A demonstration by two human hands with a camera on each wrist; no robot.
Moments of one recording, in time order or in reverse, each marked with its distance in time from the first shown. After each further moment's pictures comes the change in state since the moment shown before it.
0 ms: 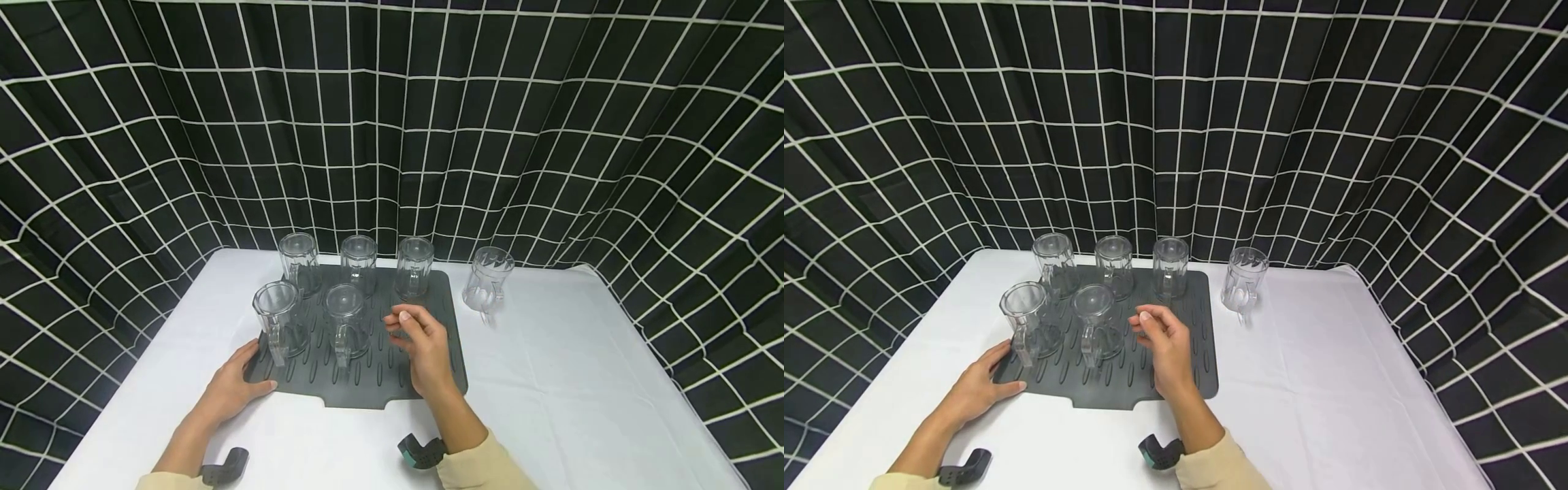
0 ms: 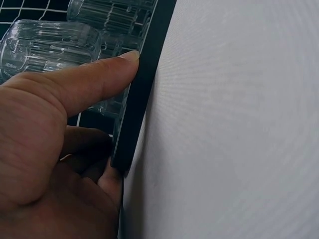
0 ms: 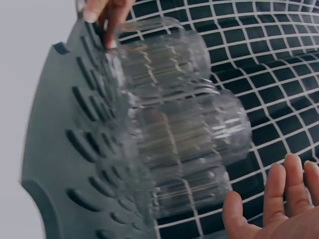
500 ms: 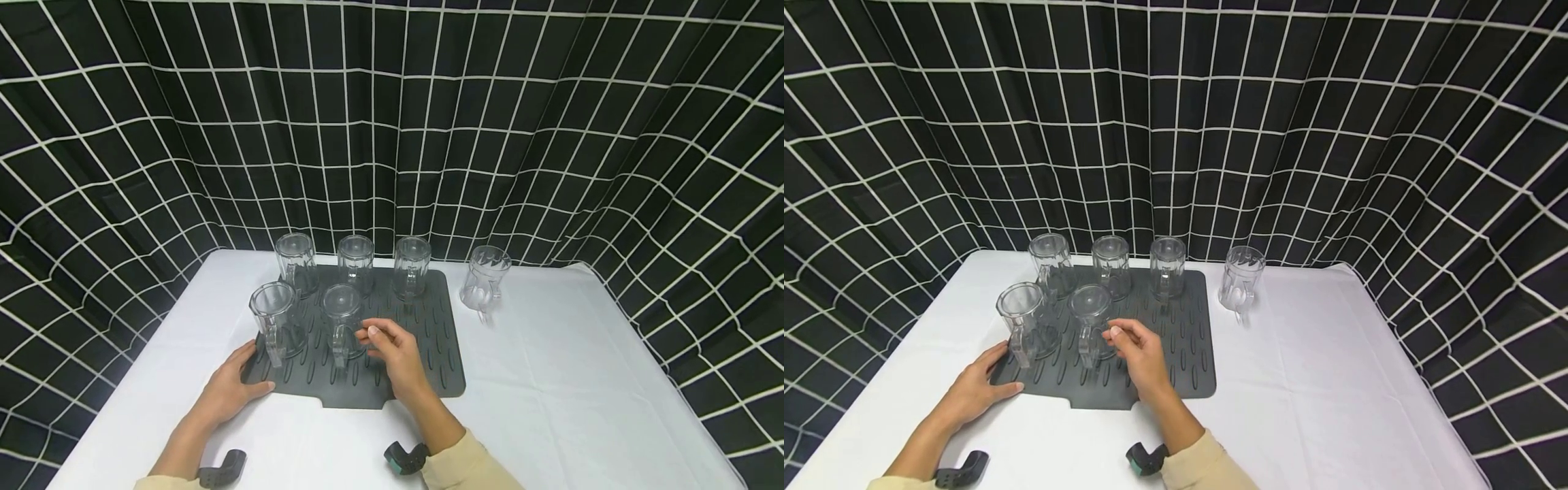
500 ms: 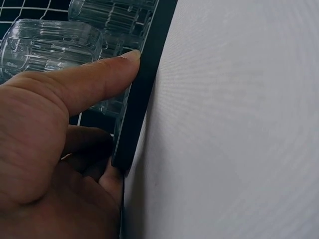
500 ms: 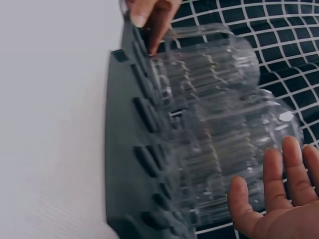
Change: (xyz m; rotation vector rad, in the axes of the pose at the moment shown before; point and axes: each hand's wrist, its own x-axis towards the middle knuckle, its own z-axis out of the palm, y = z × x) left_hand -0.002 0.003 0.000 -0.011 -0.010 0.005; right_hand -0.006 0.034 0.013 -0.152 -0.150 0.122
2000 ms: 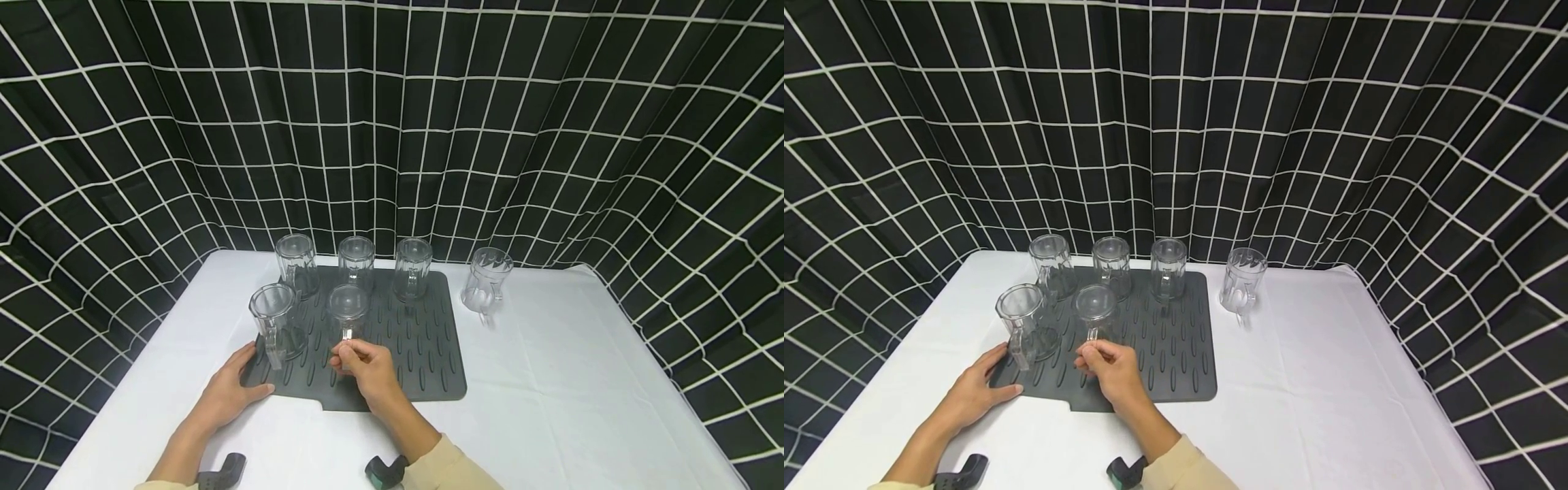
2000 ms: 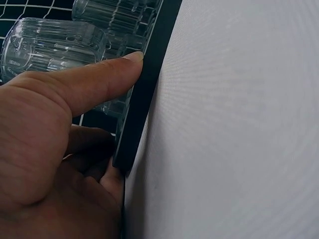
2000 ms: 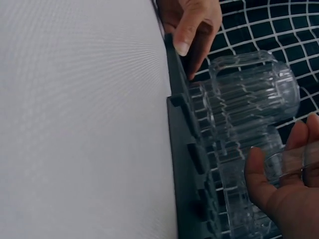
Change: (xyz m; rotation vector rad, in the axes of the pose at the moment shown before) left_hand 0.001 -0.005 0.002 0.011 0.018 0.011; right_hand -0.002 0.025 0.038 0.127 -0.050 0.046
